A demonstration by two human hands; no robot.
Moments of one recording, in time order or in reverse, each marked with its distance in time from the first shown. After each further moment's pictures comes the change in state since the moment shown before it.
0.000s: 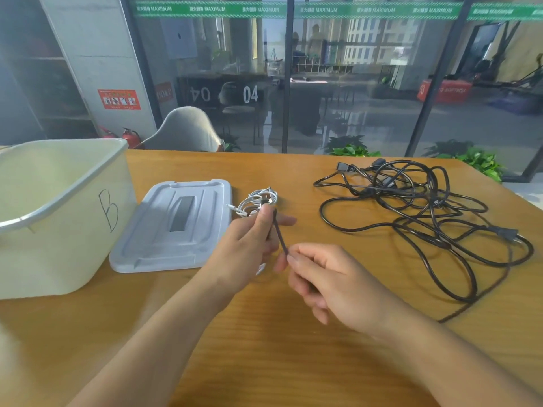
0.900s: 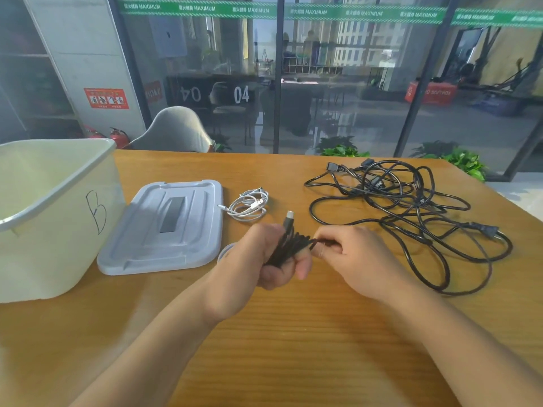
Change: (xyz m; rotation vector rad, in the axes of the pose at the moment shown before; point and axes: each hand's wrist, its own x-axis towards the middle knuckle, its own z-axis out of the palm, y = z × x) left_hand -0.015 0.010 0.003 0.045 -0.474 0.115; right_hand 0.007 0.011 -0.057 -0.826 0.283 -0.063
